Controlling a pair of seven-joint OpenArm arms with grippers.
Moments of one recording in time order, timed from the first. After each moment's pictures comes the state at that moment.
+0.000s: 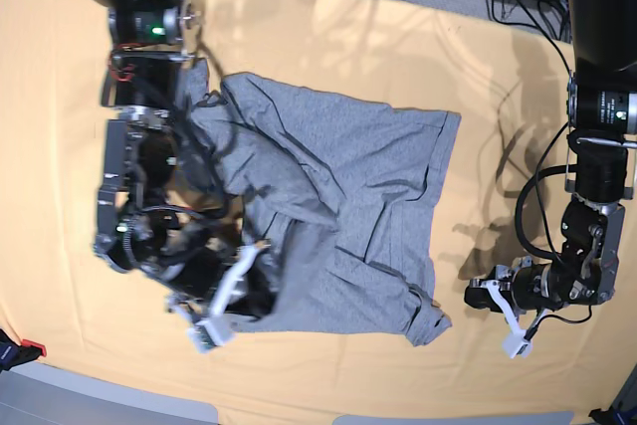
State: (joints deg) left arm -49.2 -28.7 21.8 39.2 -51.6 -35.9 51.0; right arm 24.7 -1.3 6.0 85.9 24.0 41.6 -53.1
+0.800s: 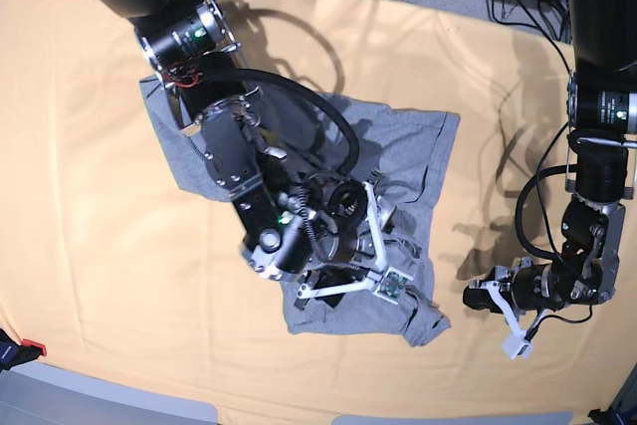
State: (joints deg) left arm -49.2 -28.7 21.8 39.2 -52.6 -36.4 51.0; right arm 28.8 -6.0 -26.4 90.0 10.9 33.8 -71.0
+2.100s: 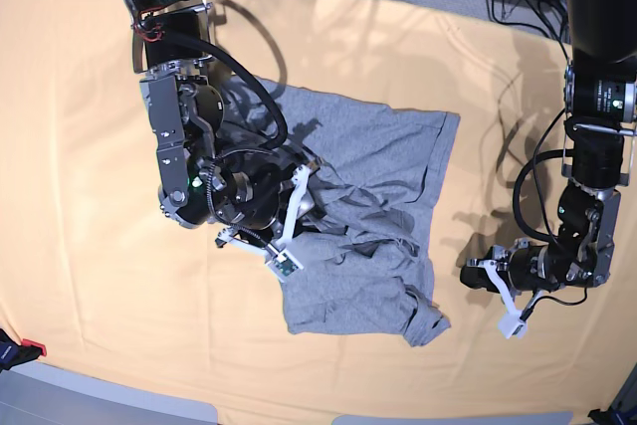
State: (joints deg) left arm -46.0 -29.0 21.8 39.2 -52.4 -38.1 50.8; right arm 15.9 -1.3 -9.6 89.8 15.9 30.3 -61.5
